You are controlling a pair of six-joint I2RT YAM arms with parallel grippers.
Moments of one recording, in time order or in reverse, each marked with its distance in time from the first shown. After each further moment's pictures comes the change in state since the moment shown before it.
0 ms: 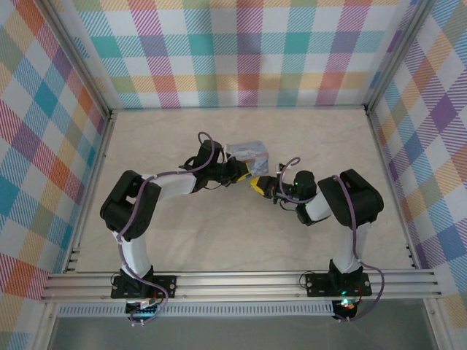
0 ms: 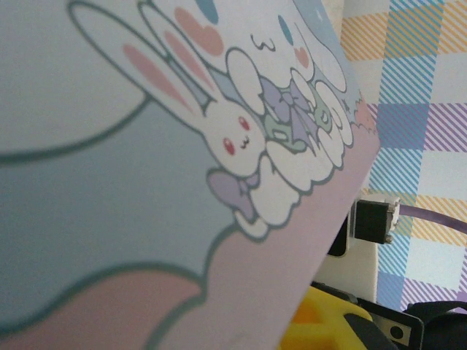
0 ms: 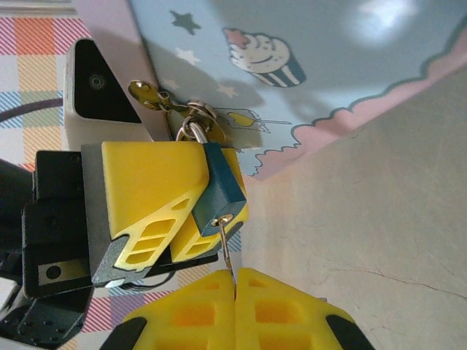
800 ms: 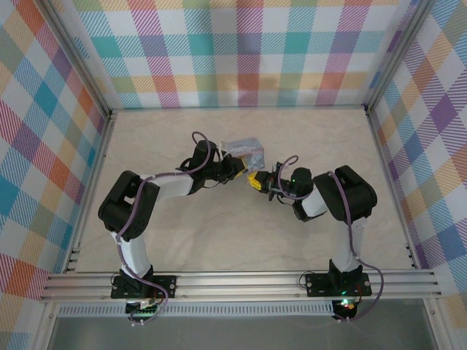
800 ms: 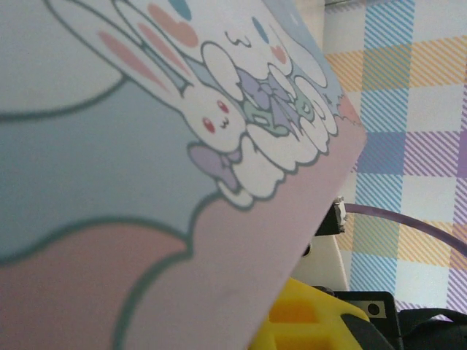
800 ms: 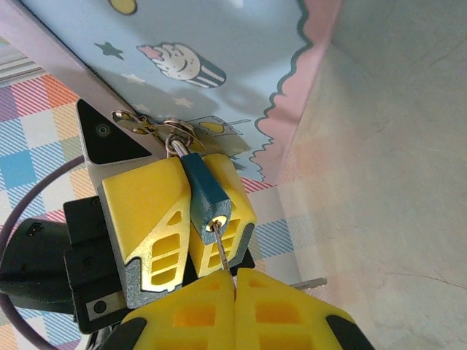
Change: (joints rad) left arm 0.024 -0.009 -0.043 0.121 -0.028 -0.035; right arm 0.006 0.069 0.081 0.054 0.000 0.283
